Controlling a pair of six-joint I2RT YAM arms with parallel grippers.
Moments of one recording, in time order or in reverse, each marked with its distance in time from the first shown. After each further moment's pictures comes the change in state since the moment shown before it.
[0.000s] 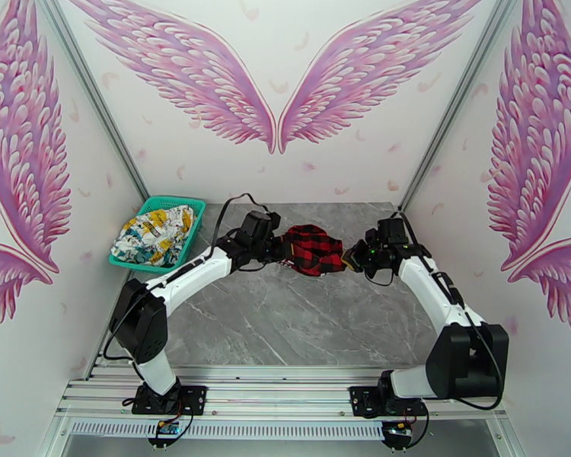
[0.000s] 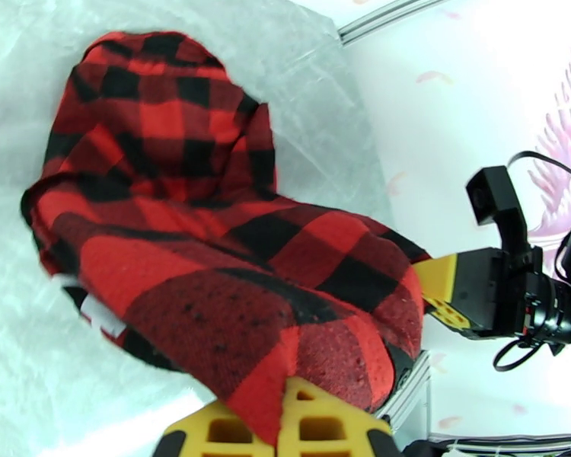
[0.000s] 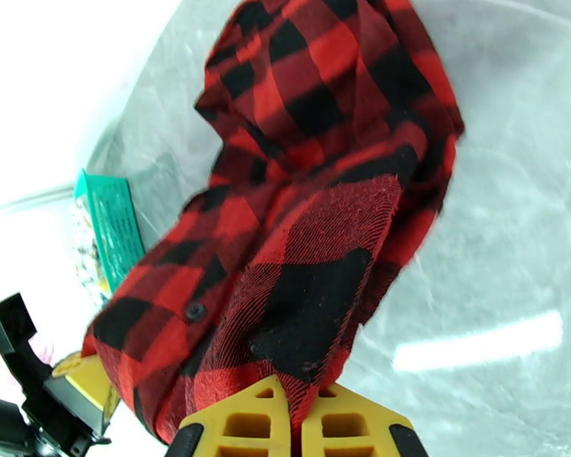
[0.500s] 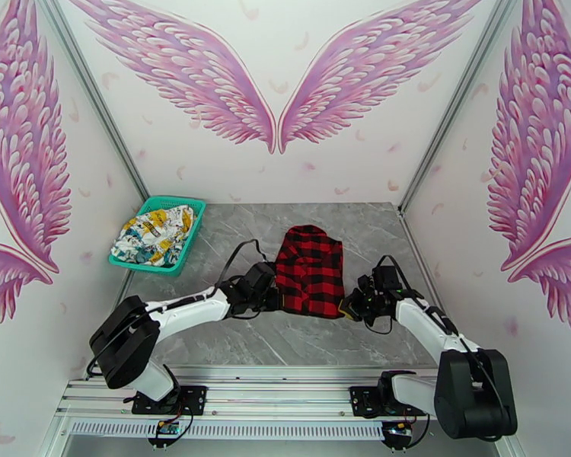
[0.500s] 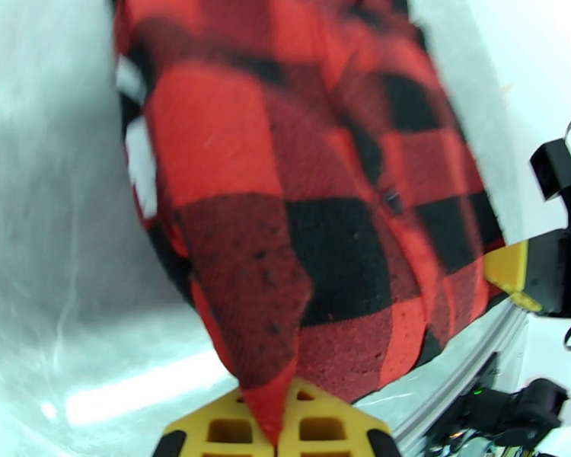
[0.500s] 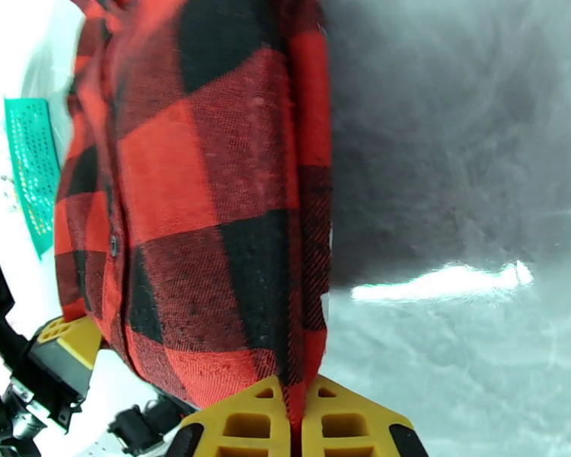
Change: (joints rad) left arm -0.173 -0.214 -0.480 0.081 -0.210 -0.017; right arm 0.003 -0.261 -0.493 0.039 -0.038 -0.122
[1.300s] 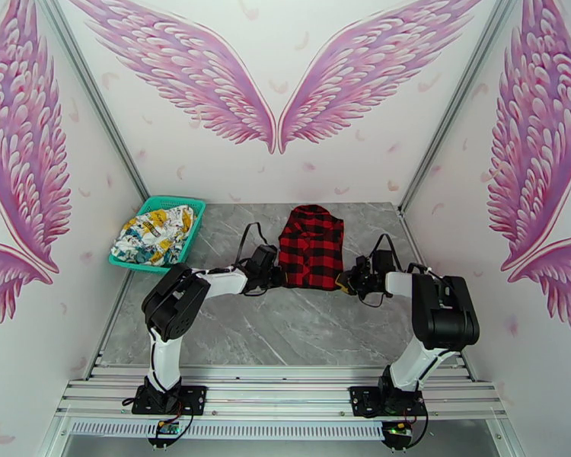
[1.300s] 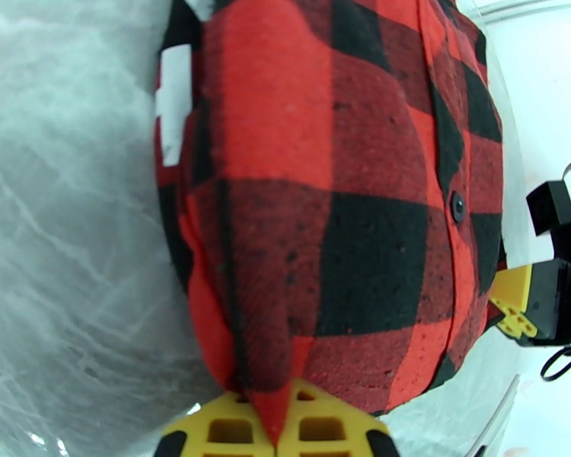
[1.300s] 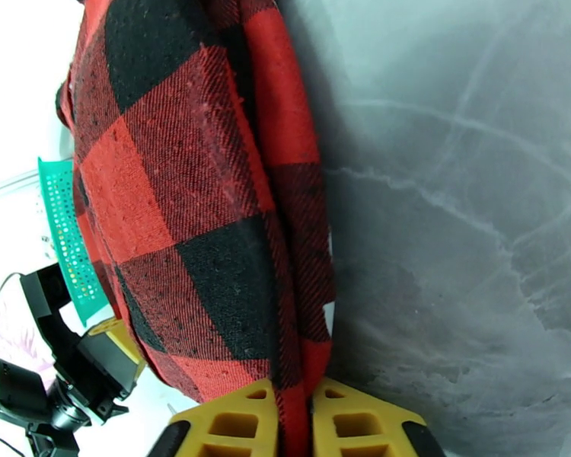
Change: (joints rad) left arm 0.142 0.400 0.138 0.271 0.044 0.002; right arm -0.100 0.521 0.084 0.516 -0.155 -0.005
